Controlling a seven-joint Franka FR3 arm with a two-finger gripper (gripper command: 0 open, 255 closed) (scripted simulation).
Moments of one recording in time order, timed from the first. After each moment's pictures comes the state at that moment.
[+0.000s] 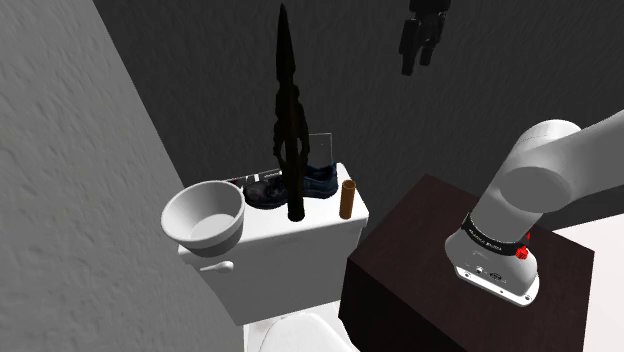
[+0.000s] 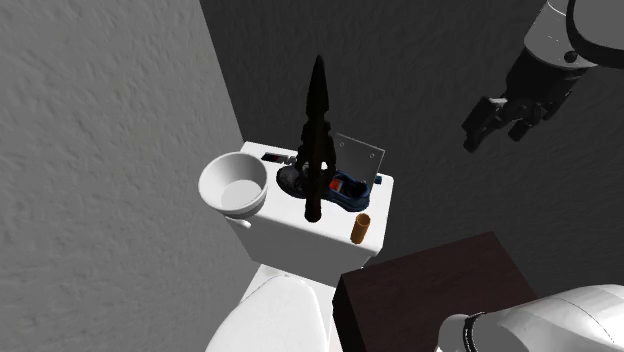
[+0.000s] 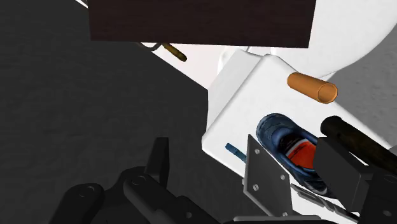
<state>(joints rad) 0.00 -0.76 -0.01 -2.30 0.01 1.48 -0.04</state>
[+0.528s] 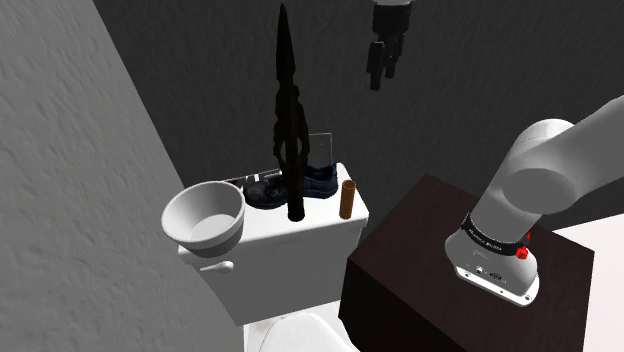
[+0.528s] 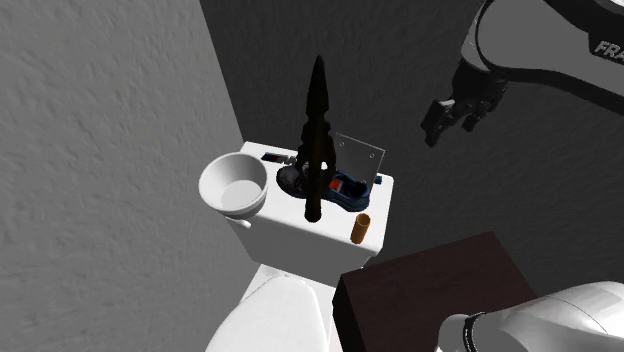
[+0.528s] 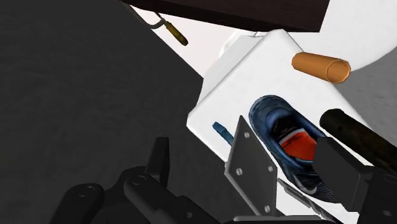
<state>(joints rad) 0.06 -0.60 0.02 -2.30 0.01 1.66 -0.10</state>
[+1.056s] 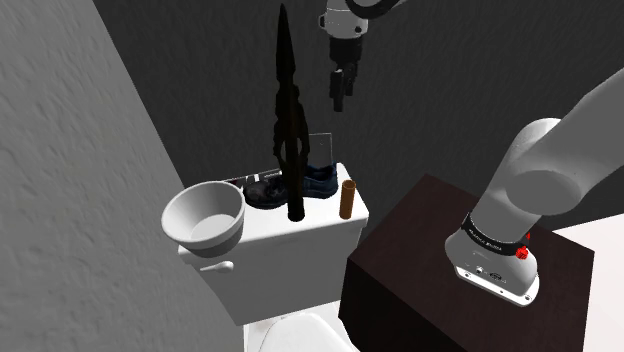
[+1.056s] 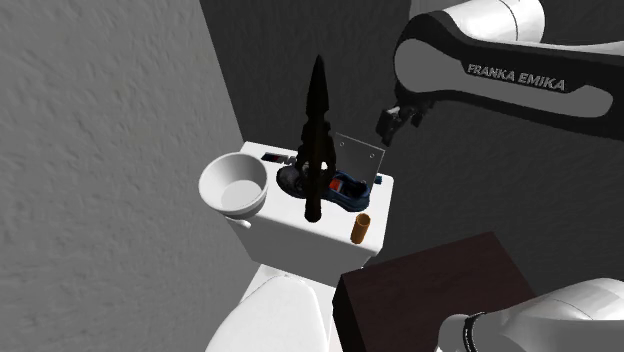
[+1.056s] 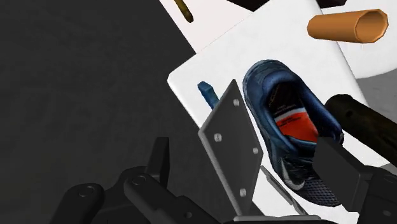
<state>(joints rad) 0.12 -0.36 0.08 -2.26 -0.02 1.88 -0.18</state>
